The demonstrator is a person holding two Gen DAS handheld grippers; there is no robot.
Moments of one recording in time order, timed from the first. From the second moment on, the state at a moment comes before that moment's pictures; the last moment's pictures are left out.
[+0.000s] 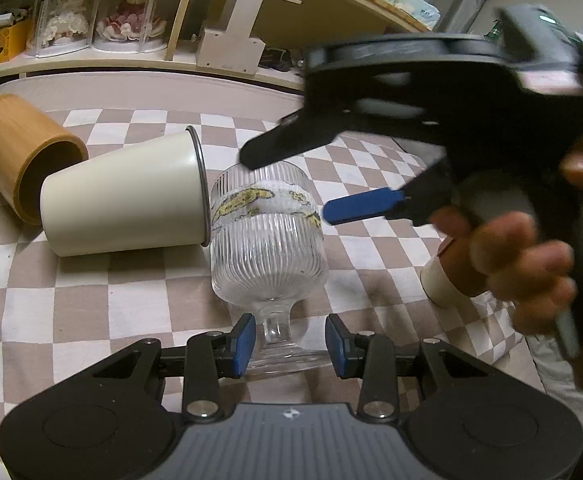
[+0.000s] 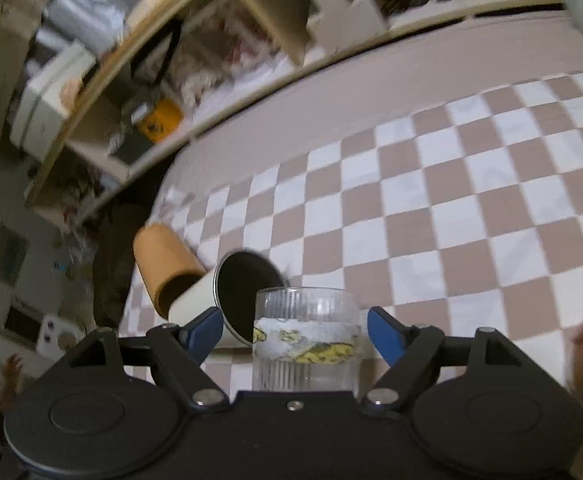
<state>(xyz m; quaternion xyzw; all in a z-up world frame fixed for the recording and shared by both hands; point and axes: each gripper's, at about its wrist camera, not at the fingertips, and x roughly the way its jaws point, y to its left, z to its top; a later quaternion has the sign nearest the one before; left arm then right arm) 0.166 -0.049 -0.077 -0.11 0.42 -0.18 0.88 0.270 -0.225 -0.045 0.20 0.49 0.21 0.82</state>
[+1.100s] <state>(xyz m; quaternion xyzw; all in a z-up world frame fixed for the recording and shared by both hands) 0.135 -0.088 -0.099 -0.03 0.34 -0.25 0.91 0.190 -0.220 -0.006 0.05 0.42 0.25 0.87</state>
